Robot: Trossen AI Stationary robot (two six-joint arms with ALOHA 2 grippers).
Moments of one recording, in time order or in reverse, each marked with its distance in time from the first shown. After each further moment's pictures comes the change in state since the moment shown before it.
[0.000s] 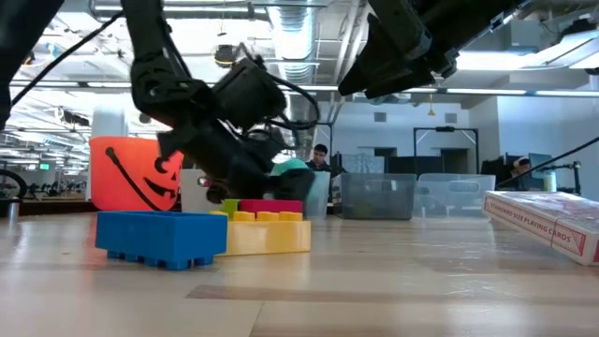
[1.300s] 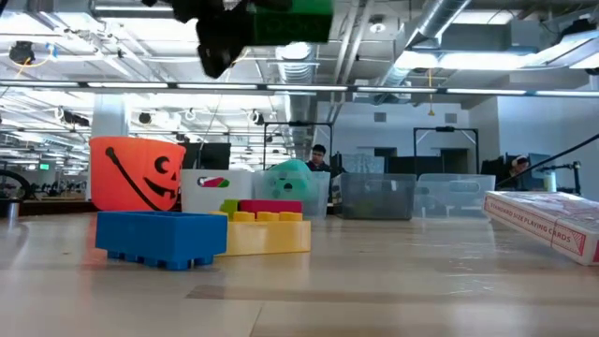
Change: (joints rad) left arm -0.330 -0.598 0.015 -0.287 0.575 0.084; right arm 0.259 0.009 0.028 0.391 0.000 -0.821
